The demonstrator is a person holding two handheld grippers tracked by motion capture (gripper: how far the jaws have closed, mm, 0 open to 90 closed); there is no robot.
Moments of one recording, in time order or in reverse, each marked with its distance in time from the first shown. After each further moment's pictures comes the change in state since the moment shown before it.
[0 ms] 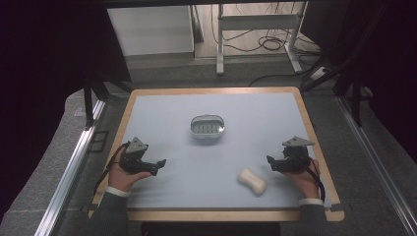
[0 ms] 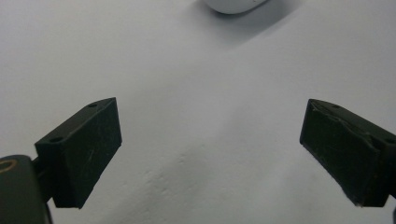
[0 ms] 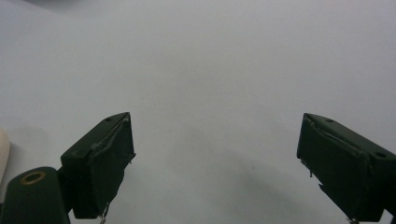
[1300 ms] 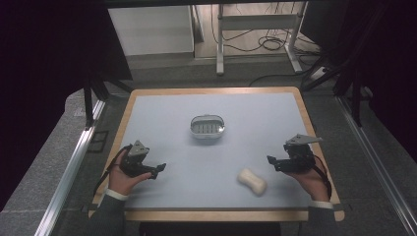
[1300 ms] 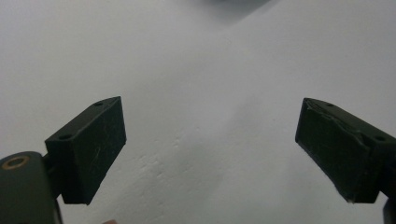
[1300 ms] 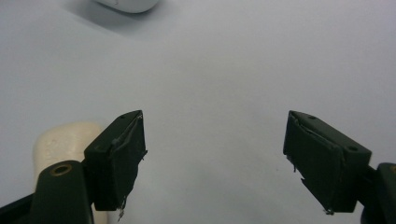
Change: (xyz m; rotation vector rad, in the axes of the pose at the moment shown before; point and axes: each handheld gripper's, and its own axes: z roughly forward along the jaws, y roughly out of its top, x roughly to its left) left arm -0.004 -0.008 0.001 0.052 -0.016 0.050; right arm 0.007 0.019 -0.036 -0.009 0.127 -0.018
